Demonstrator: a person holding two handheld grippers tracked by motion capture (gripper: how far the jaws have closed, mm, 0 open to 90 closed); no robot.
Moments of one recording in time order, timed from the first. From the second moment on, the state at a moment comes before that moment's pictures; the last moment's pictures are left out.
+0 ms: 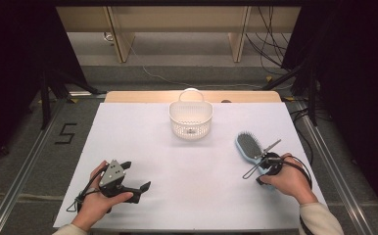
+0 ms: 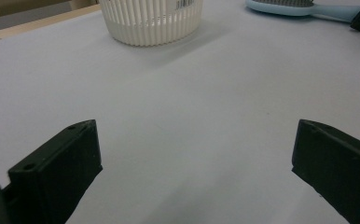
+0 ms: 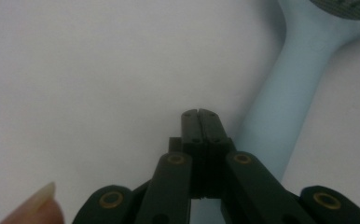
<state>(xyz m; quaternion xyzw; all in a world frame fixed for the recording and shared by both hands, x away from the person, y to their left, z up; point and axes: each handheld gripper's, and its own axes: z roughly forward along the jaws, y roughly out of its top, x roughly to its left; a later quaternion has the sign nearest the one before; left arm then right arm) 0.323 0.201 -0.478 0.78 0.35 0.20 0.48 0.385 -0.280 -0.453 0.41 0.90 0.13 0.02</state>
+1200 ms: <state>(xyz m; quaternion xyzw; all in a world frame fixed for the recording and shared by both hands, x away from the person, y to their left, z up) 0.323 0.201 -0.479 0.78 0.35 0.19 0.48 0.387 -0.297 -0.419 0.43 0.85 0.27 0.13</state>
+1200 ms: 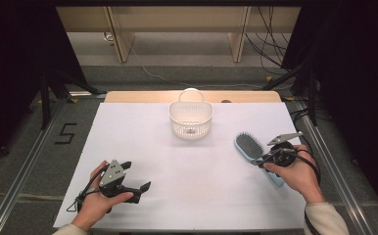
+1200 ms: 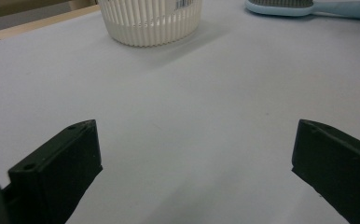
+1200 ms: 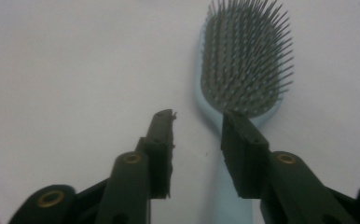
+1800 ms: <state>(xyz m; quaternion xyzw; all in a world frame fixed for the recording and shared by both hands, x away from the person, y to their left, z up) 0.323 0.201 -0.479 0.78 0.35 0.20 0.48 0.397 -0.311 -0.427 0.46 0.80 0.34 0.18</state>
